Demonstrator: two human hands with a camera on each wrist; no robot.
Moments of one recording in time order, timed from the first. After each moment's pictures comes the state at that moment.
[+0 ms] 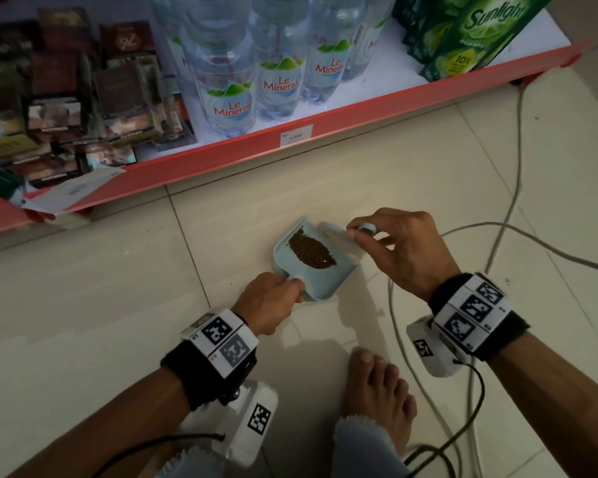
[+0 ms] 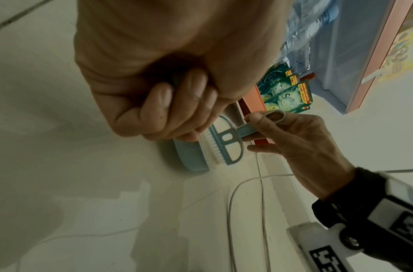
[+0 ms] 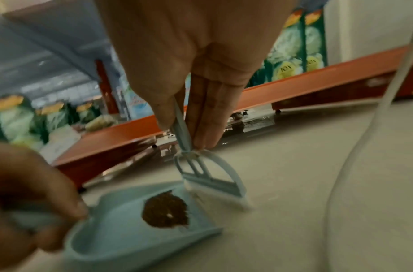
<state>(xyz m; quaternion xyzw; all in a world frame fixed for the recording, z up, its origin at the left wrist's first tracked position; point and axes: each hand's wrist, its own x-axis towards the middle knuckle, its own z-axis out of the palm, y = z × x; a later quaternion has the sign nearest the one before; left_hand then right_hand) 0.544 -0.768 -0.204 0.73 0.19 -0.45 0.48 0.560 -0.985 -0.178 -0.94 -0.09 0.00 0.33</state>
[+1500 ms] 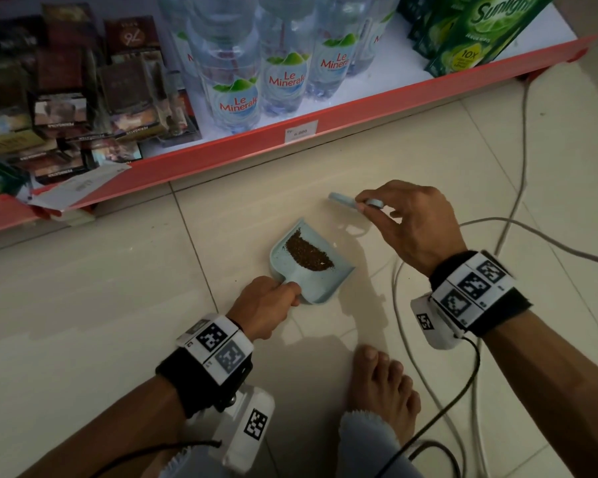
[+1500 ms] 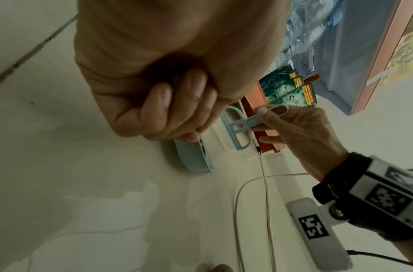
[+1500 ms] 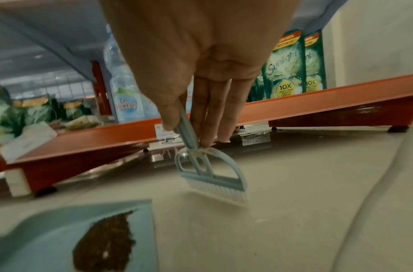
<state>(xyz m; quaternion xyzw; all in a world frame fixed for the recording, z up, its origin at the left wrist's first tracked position) 0.534 -0.755 -0.214 0.73 0.19 -0.43 0.49 0.580 -0.986 -0.170 -0.97 -0.08 -0.01 0.24</state>
